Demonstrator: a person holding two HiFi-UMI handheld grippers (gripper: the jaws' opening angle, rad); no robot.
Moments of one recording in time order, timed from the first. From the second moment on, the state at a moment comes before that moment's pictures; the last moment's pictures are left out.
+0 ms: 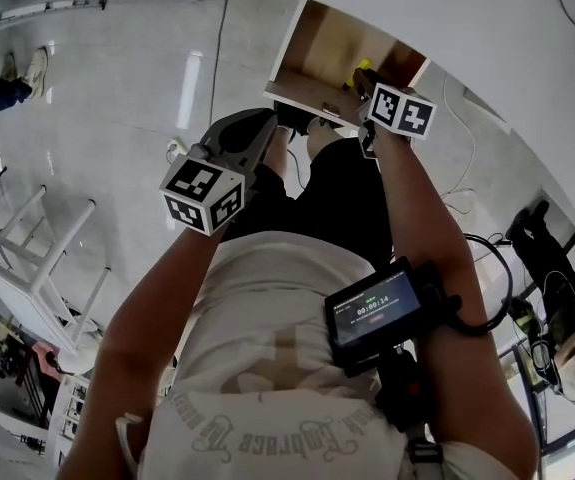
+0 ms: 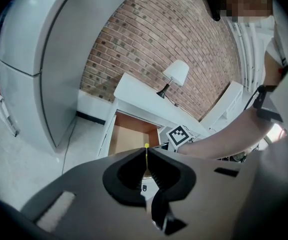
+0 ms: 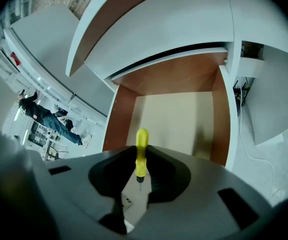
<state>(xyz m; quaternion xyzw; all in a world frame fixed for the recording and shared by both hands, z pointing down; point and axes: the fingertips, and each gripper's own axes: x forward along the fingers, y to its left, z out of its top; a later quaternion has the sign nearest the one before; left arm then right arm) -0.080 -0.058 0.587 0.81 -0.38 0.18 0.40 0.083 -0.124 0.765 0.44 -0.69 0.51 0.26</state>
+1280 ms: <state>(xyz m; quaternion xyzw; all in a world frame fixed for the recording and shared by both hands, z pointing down) -0.062 -0.078 0.503 0.86 -0.33 0.17 0.34 0.078 -0.105 0.610 0.43 -0.77 0.40 0.23</state>
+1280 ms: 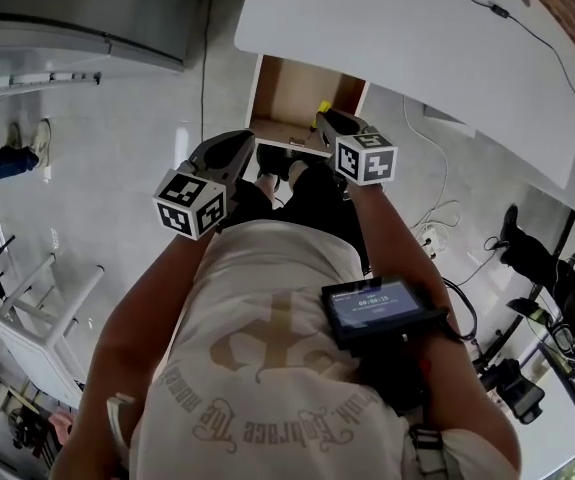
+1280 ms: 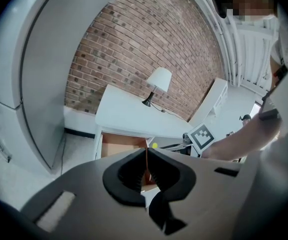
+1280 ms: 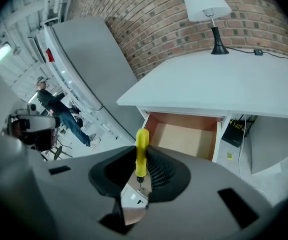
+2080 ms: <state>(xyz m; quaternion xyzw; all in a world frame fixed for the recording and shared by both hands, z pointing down) -0.063 -0.090 0.478 0.88 -0.32 0.17 0.31 0.082 -0.083 0.532 0.43 -0.81 0.34 0.19</state>
